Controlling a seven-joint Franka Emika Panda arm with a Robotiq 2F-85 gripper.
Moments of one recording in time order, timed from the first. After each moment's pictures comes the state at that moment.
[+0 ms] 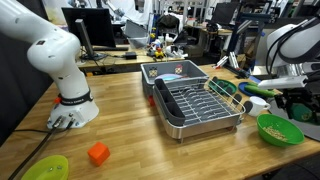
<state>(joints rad) 0.07 0.27 -0.08 -2.27 -0.16 1.93 1.56</state>
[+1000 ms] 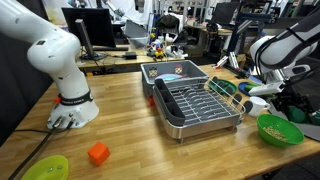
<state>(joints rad) 0.10 0.43 -0.08 -2.10 -0.19 1.76 1.77</state>
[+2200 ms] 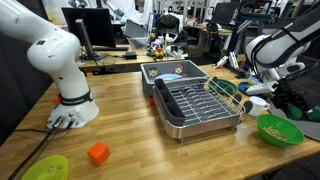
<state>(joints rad) 0.12 0.46 -0.08 -2.05 -0.21 1.72 1.86</state>
